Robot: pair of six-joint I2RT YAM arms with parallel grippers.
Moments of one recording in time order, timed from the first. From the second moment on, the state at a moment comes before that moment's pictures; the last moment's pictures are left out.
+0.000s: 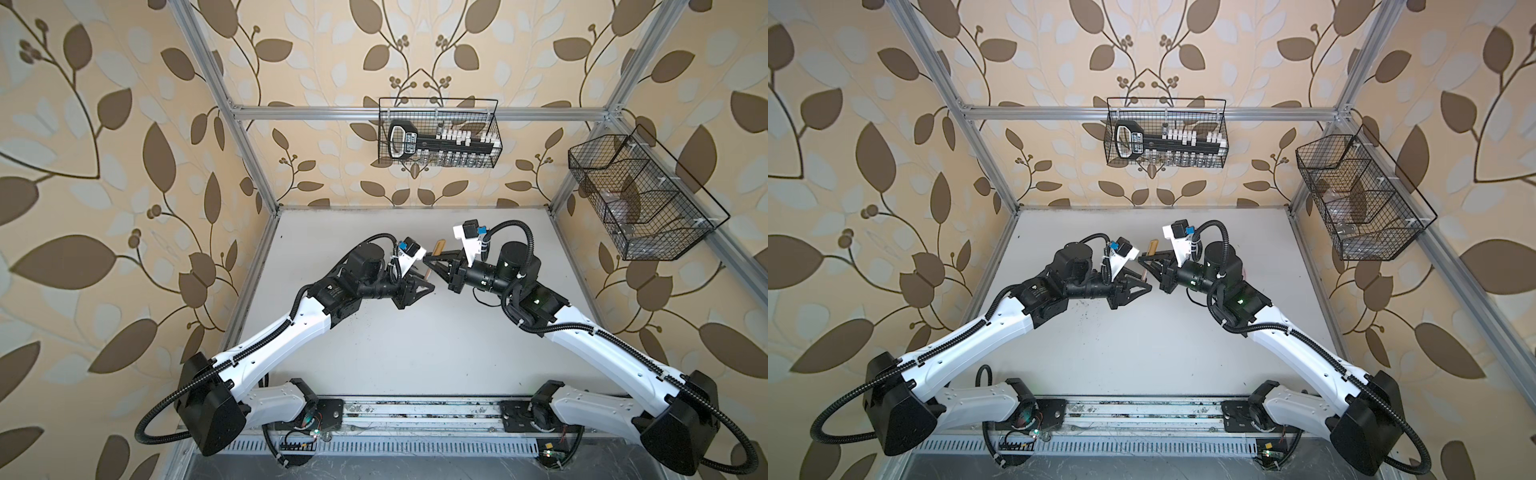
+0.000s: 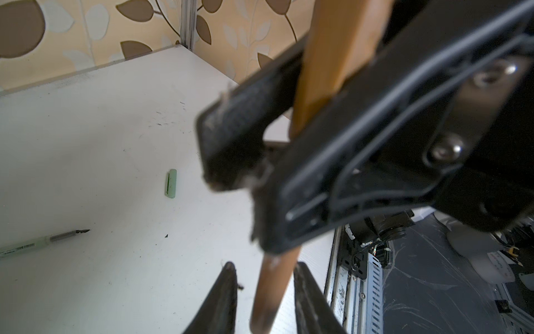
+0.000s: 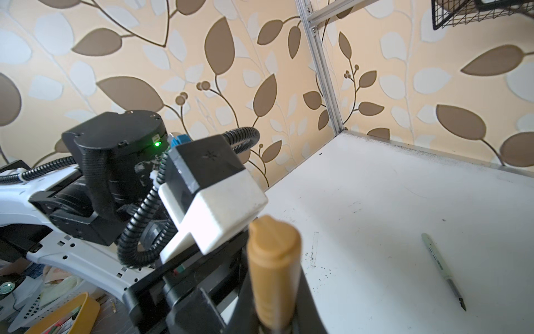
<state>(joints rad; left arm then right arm) -0.68 1.21 1.01 -0.22 0.54 -0.16 0.62 1.14 0.92 0.15 -0.44 0.40</state>
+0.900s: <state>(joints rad) -0.69 1.22 1.01 -0.21 0.51 -0.12 0.61 1.14 0.91 0.15 -0.44 0.43</state>
